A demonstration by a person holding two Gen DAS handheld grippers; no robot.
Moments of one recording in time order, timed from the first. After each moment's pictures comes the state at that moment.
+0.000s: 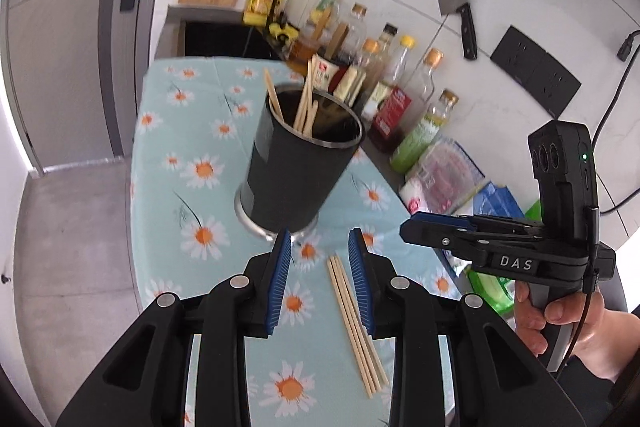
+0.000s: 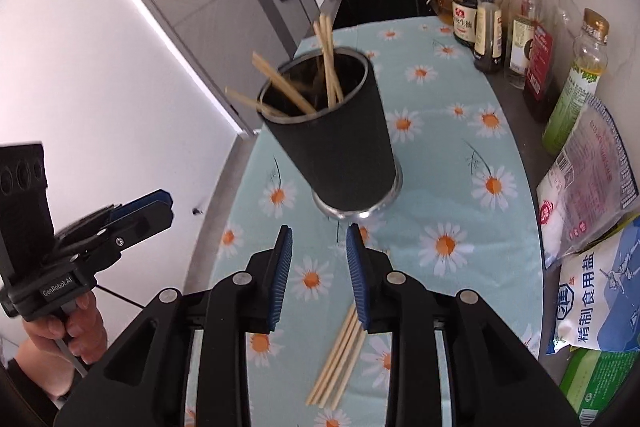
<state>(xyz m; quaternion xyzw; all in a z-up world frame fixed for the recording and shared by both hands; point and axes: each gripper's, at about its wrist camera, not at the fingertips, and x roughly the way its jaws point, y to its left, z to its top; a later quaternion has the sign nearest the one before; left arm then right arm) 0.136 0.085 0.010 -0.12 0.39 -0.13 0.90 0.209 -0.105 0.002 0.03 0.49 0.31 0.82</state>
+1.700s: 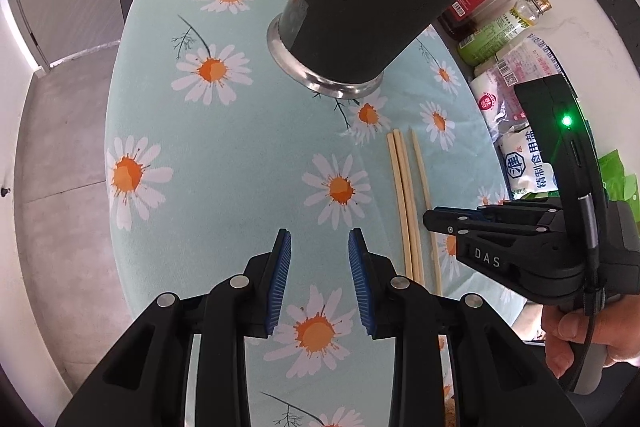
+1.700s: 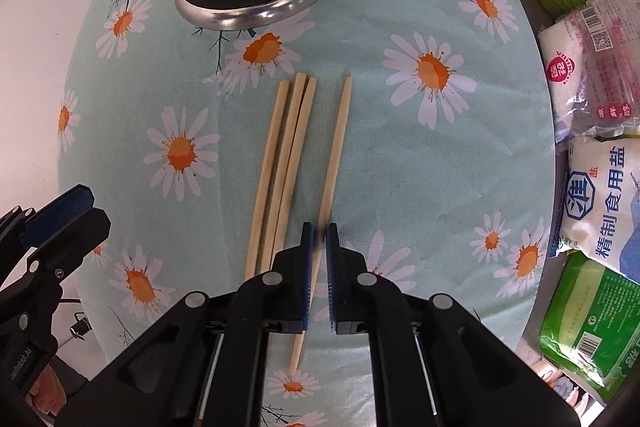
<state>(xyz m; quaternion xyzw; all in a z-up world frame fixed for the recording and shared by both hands) 0.159 0.086 -0.108 -0.15 0.57 -0.09 0.80 0.213 -0.039 -0.138 -0.12 0.71 0.11 0.69</state>
